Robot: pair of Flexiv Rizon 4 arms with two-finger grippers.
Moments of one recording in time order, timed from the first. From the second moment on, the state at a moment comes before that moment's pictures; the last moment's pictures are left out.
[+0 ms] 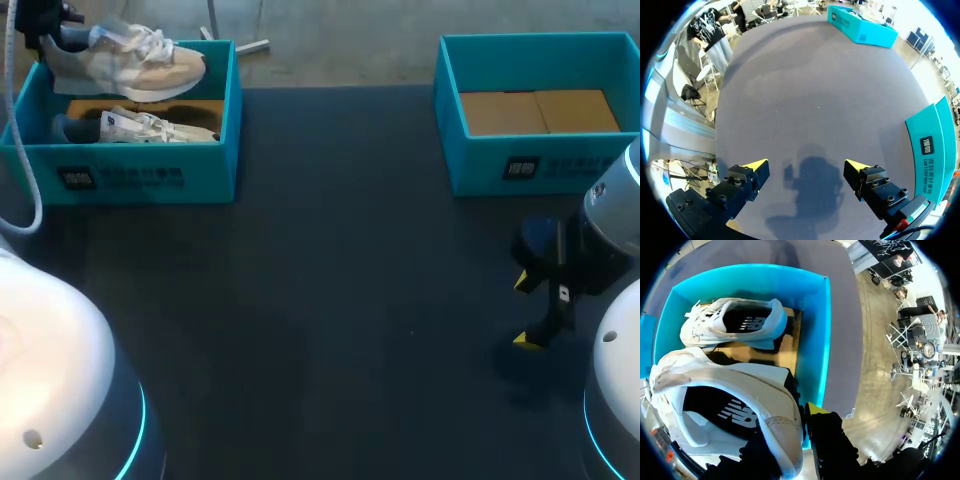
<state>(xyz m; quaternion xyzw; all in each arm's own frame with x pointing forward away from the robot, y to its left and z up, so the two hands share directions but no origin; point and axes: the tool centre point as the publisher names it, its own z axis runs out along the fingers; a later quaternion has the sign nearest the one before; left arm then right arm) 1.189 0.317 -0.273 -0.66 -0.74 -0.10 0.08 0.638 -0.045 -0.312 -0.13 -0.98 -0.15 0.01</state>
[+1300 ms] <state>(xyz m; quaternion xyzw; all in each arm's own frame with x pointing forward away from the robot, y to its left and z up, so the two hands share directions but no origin) 1.198 0.302 -0.330 -0.63 -0.76 -0.11 0.09 0.638 -0.045 -0.312 -0.13 -0.98 -0.15 0.01</state>
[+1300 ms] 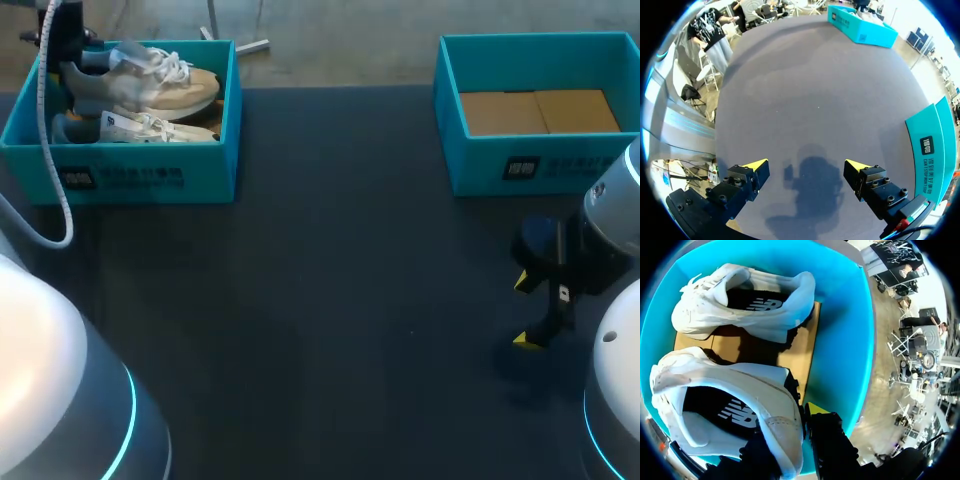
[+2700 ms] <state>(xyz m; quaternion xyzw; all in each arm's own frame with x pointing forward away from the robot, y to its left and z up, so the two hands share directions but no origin) 1.198 0.298 -0.367 -0.66 -0.74 -0.11 0.09 0.638 -0.045 -0.312 -0.13 -0.98 -0.15 0.01</state>
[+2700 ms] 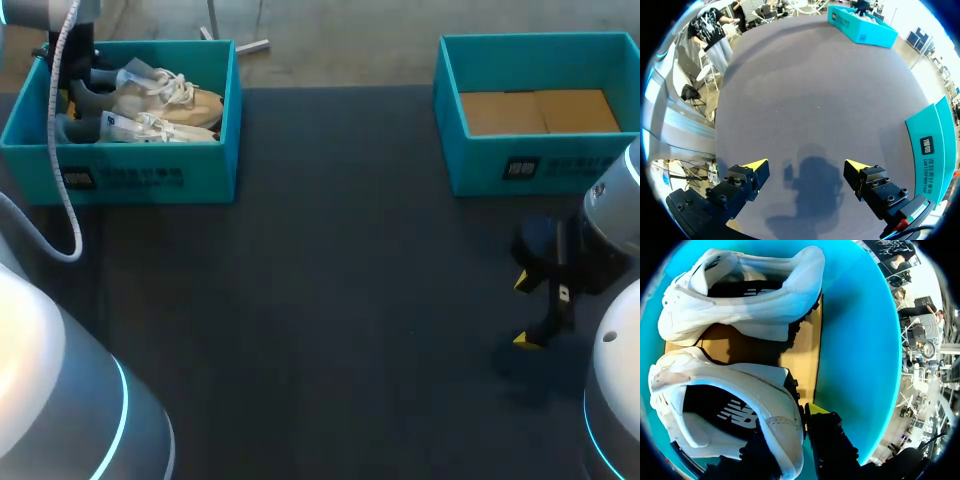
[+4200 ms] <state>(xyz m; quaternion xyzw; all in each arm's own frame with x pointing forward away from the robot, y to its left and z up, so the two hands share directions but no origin) 1.180 0.287 -0.250 -0.66 -0.75 -0.05 0.00 0.638 -0.045 -0.312 -0.13 -0.98 -0.15 0.01</state>
